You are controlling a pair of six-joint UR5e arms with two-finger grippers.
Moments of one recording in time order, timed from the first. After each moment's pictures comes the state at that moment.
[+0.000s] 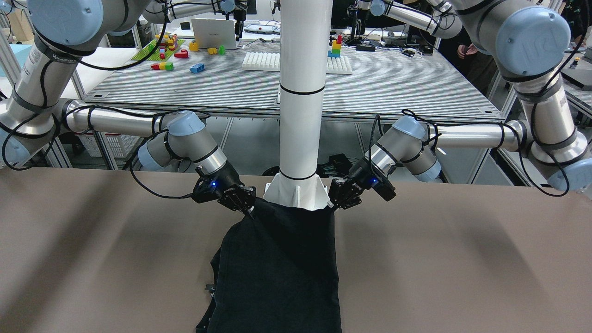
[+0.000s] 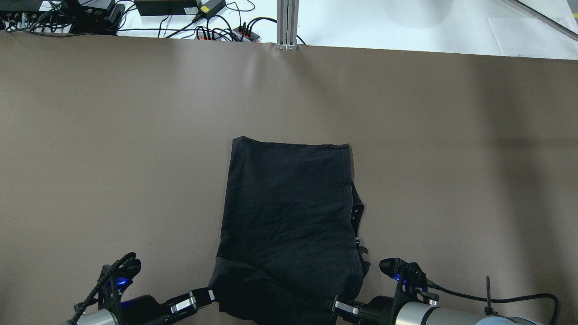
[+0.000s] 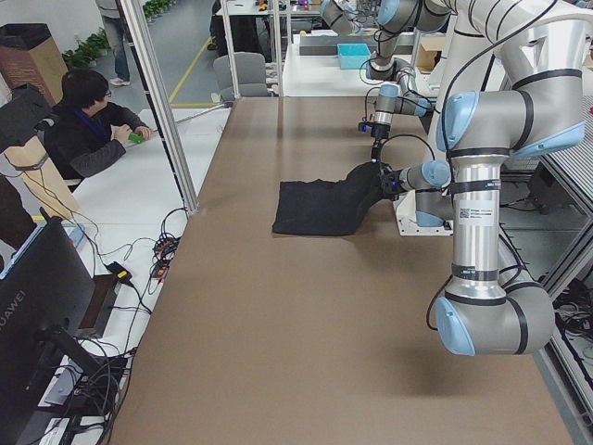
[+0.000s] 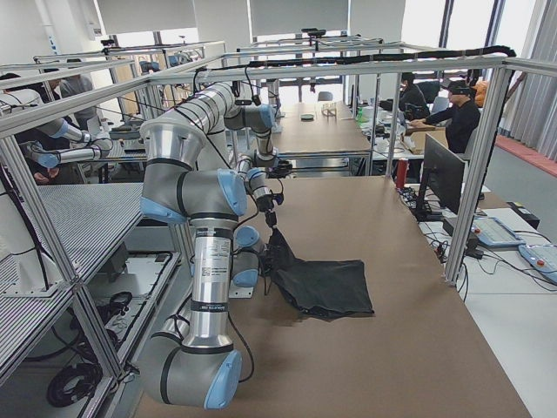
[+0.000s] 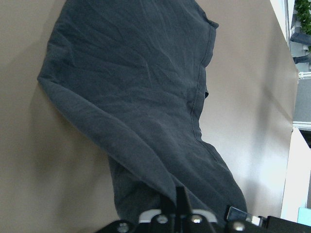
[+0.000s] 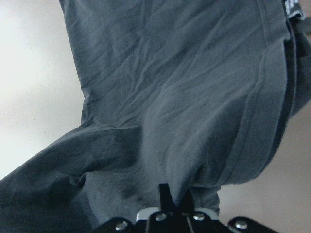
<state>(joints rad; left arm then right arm) -0.04 -1.67 -2.22 -2.39 -1.19 -1.83 0.17 -1.47 2.23 -0.99 1.52 1.81</state>
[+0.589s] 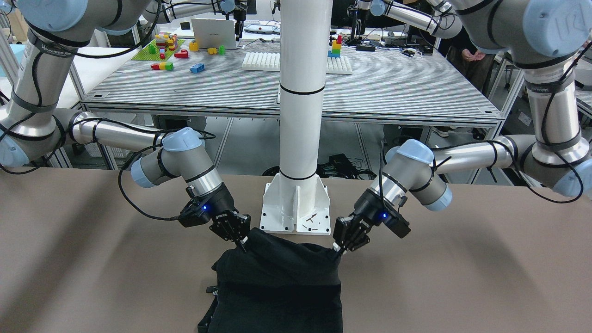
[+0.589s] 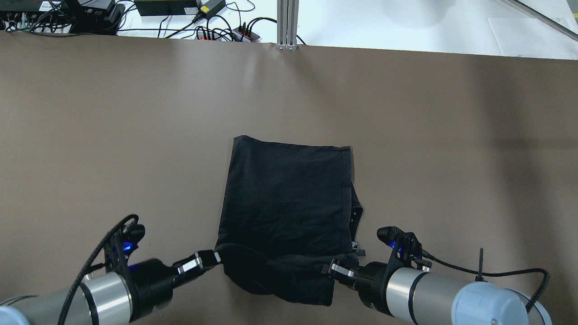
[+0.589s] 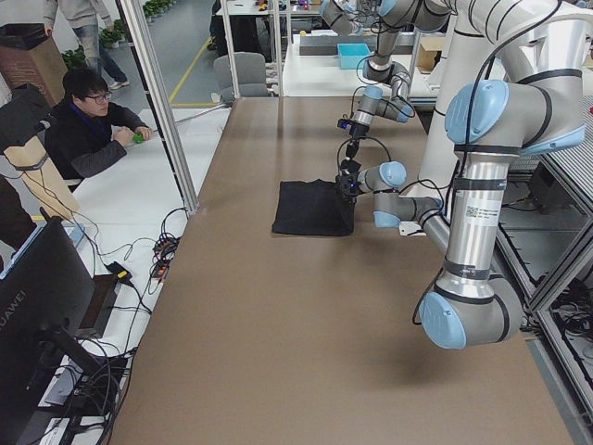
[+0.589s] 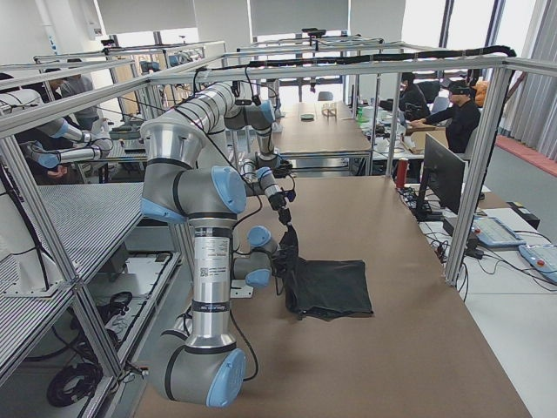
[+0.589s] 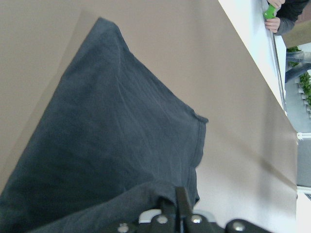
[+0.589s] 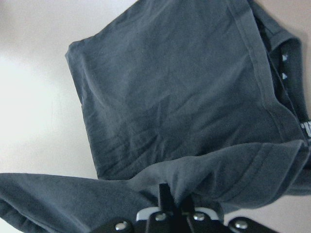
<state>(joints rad) -0.38 -1.83 -2.01 -2.39 -1.39 -1.83 0.35 -1.39 2.13 -0.99 1.53 1.80</state>
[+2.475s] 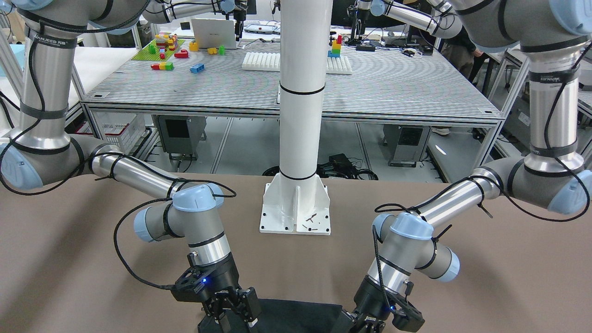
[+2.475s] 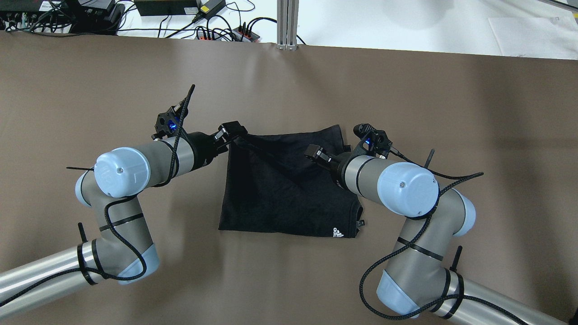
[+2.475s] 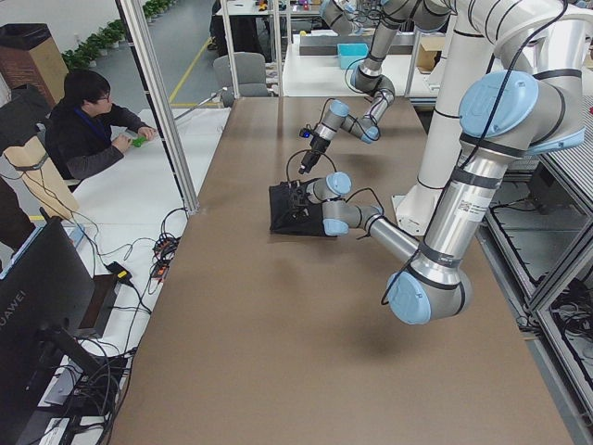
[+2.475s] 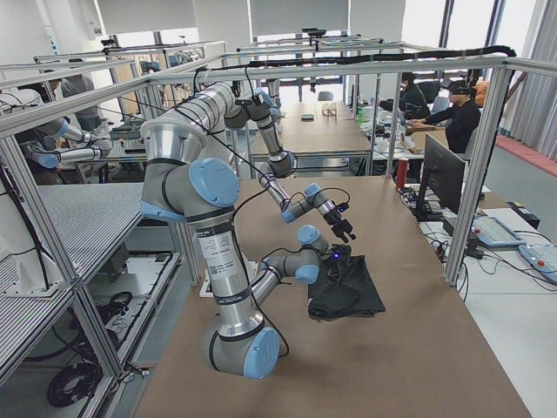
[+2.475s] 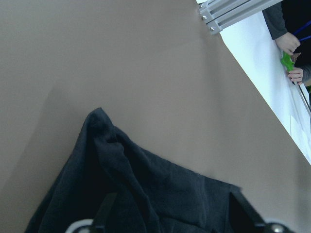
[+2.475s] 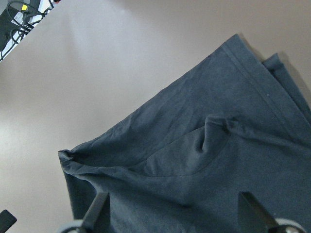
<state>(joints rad) -0.61 -2.08 -1.58 -2.48 -1.49 -1.81 0.57 -1.09 1.76 -0.99 1.55 1.71</state>
